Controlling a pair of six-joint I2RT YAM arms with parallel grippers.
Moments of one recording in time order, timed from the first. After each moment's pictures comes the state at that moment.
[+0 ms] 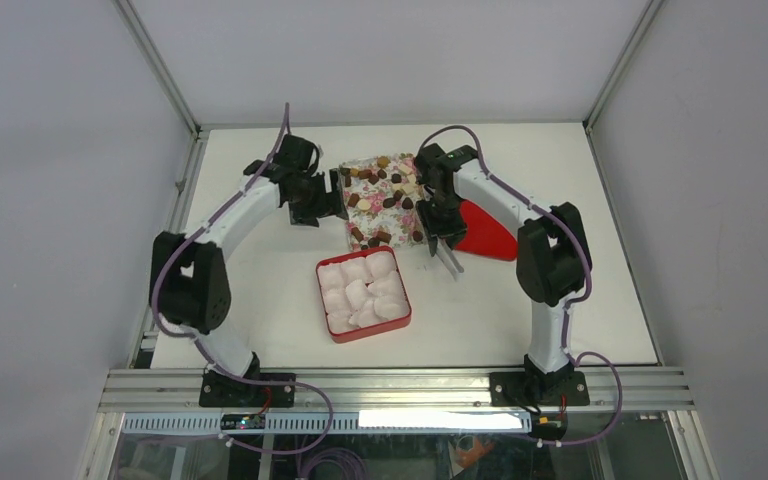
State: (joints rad) left arm -0.33 1.79 1.41 -0.68 0.17 -0.45; right arm 0.55 1.96 1.66 -1.22 -0.07 0.25
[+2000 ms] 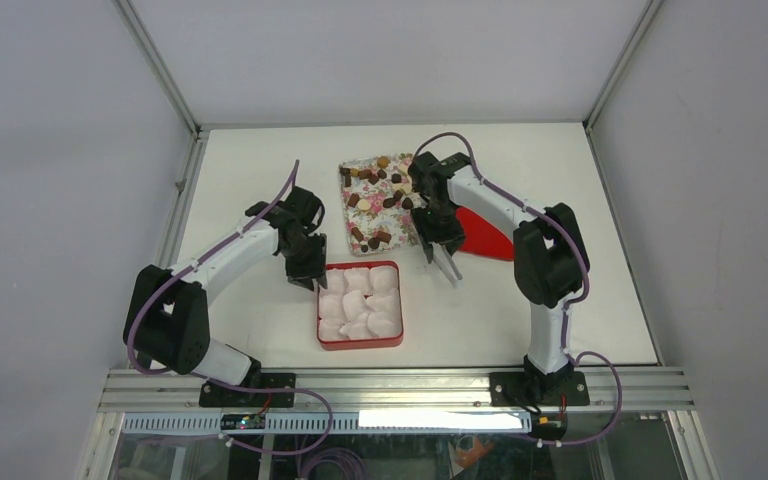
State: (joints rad) left arm -0.44 1.47 1.00 -0.89 0.12 -0.49; right arm 0.59 1.96 1.61 -1.19 -0.04 0.26
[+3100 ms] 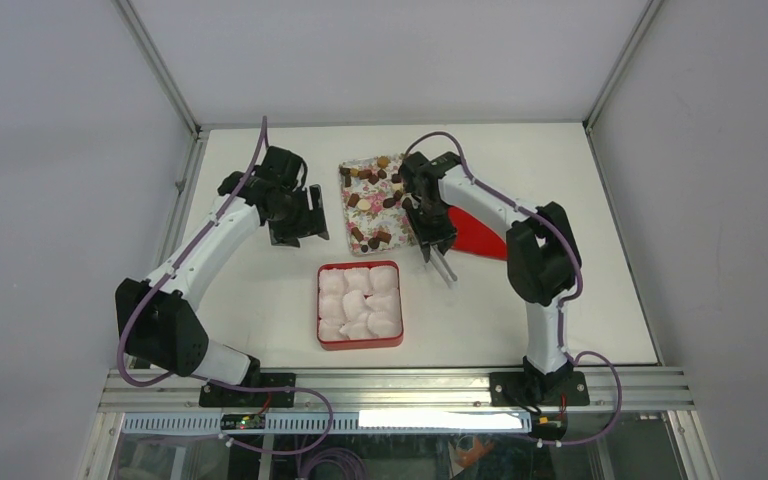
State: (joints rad) left arm -0.36 1.45 1.28 -0.95 0.05 -0.52; right arm 0.62 2.00 1.67 -1.22 -0.01 0.25
